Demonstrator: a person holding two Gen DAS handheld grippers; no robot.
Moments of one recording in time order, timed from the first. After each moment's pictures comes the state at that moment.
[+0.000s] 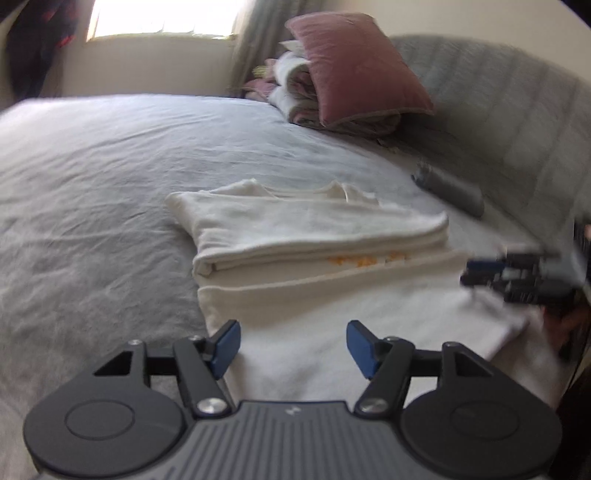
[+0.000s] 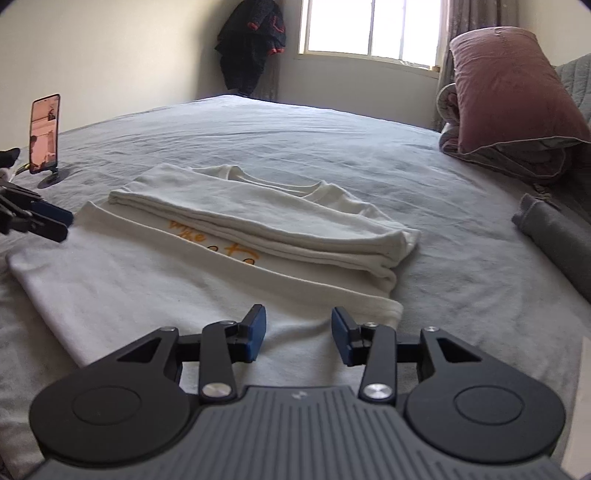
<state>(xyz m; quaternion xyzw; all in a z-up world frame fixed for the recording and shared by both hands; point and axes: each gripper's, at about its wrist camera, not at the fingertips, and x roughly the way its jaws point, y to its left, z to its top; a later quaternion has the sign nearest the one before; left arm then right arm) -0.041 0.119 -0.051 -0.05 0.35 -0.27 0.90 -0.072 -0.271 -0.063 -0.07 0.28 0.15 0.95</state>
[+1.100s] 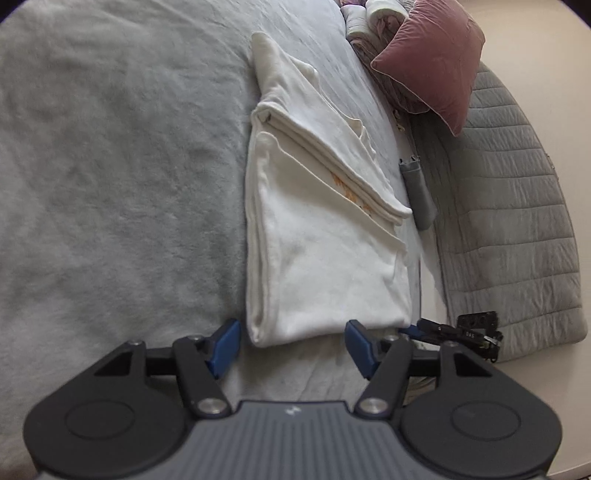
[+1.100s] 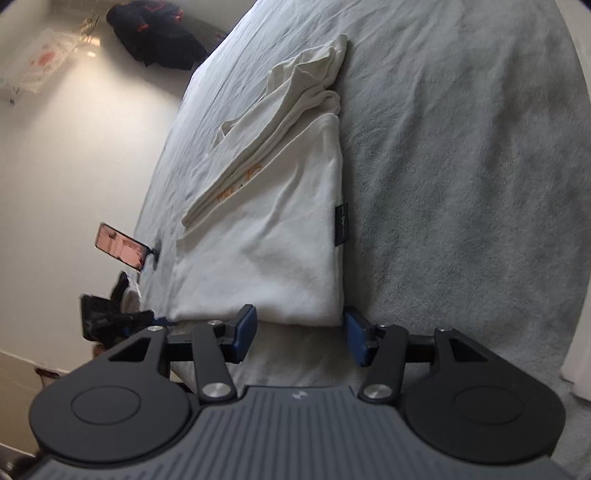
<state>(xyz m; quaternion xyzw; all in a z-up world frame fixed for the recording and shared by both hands) -0.032 0.182 -0.103 -0.32 0.55 -0.32 0.70 -0.083 -0.381 -0.076 0.36 0.50 0.24 0.75</state>
